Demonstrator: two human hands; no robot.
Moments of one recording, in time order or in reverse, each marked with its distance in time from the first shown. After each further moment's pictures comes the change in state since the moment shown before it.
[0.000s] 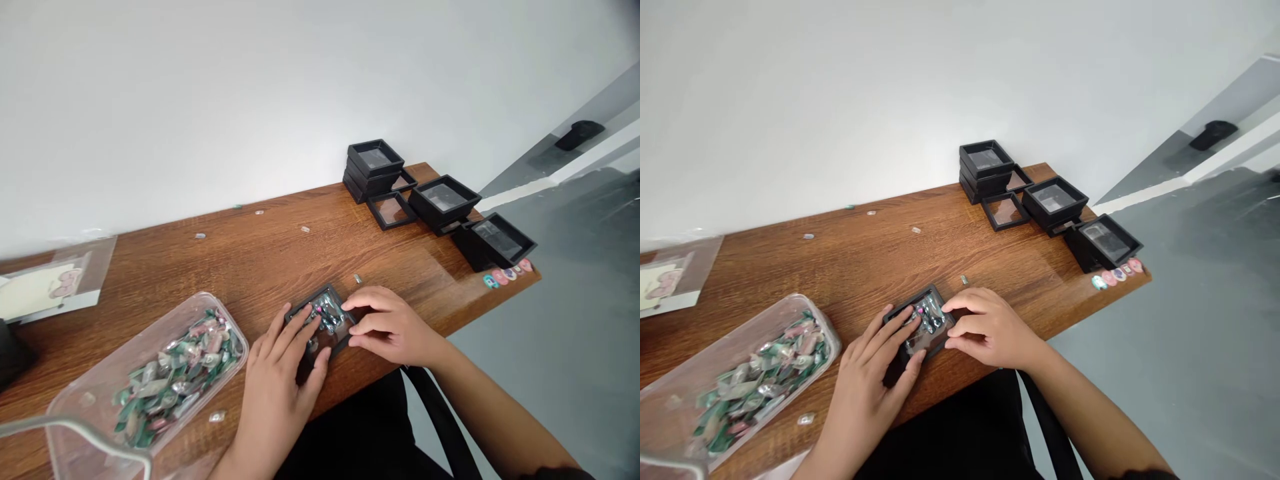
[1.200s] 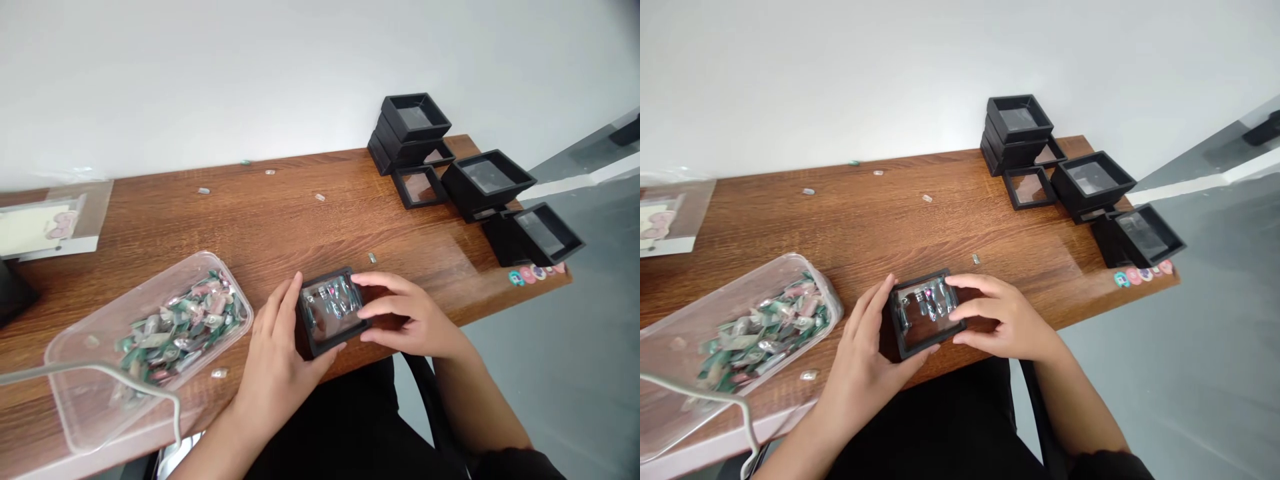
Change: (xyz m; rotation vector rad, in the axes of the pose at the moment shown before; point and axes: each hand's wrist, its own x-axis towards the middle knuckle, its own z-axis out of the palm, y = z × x) left_hand -0.009 0.008 0.000 -0.223 -0.011 -0.256; right_hand -0.006 -0.003 -0.010 0.164 -0.090 0.051
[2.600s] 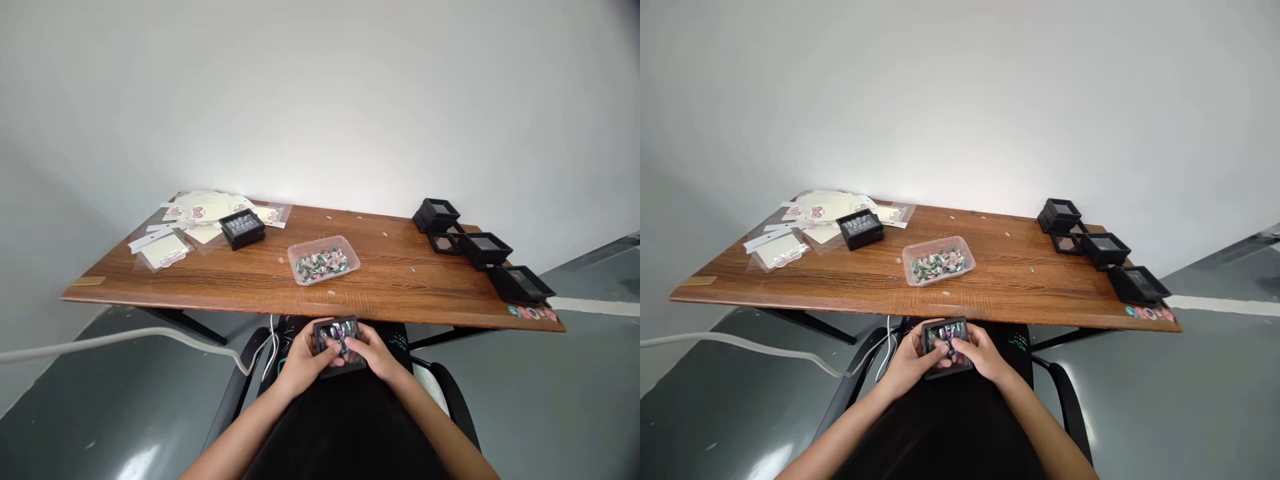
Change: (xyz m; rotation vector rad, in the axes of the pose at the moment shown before) left_hand -0.174 -0.046 -0.017 -1.319 -0.041 -0.426; right_hand -0.054 -0.069 0.191 0.820 -0.265 0.514
